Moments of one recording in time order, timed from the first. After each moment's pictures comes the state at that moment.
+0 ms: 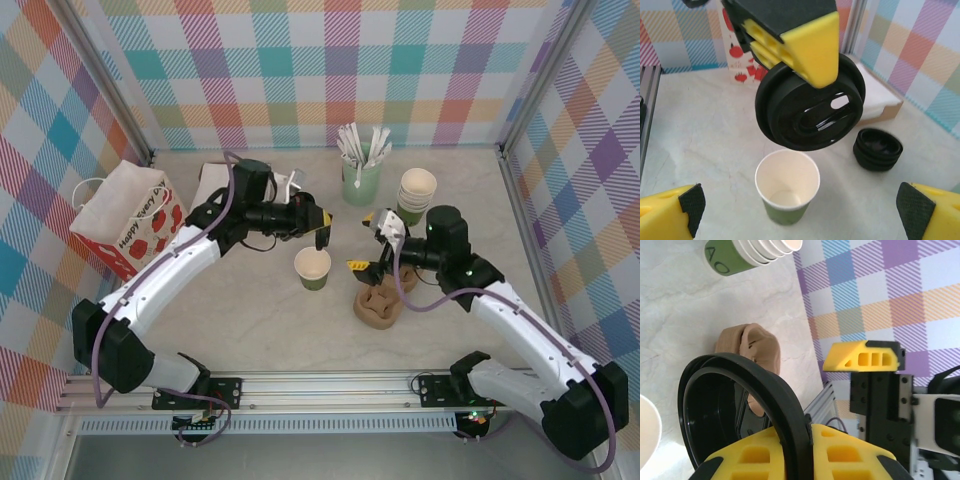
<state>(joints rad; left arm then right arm) -0.53 1.40 1.30 -0.47 0.69 -0.80 0.51 0.99 0.76 -0.09 -0.64 -0.34</state>
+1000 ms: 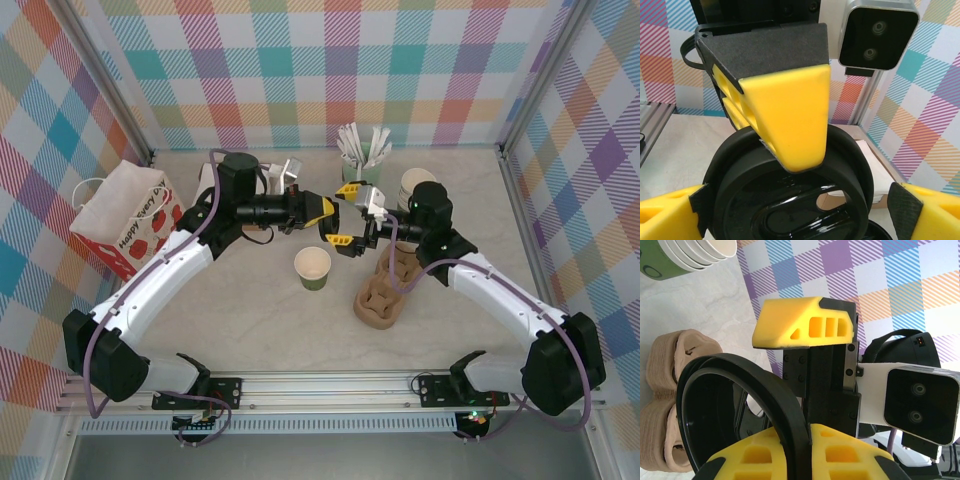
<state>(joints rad) -0.52 1.35 1.29 -0.32 0.81 -0.95 0.53 1.25 0.92 0.24 -0.81 -0.32</state>
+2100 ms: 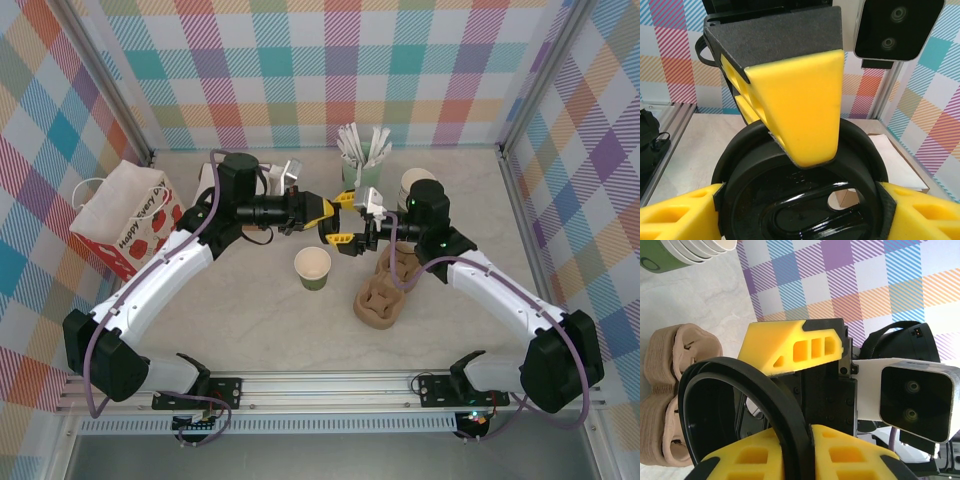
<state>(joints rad) -0.52 1.35 1.29 -0.33 0.82 -0.95 0.53 1.27 0.94 0.17 -0.86 -0.30</state>
